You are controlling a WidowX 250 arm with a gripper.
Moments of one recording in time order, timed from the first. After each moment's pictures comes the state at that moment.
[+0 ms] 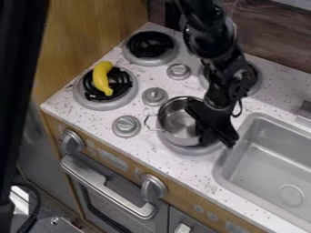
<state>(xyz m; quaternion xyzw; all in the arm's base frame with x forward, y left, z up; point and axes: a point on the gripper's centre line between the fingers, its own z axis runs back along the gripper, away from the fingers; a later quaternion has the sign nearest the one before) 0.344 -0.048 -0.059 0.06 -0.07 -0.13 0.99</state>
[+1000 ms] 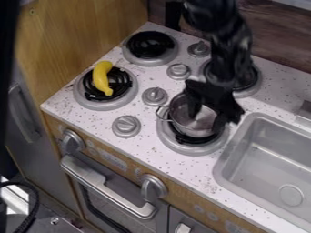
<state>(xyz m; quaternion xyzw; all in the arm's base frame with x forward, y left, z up) 0.348 -0.032 -0.013 0.06 -0.07 -0.04 1.00</state>
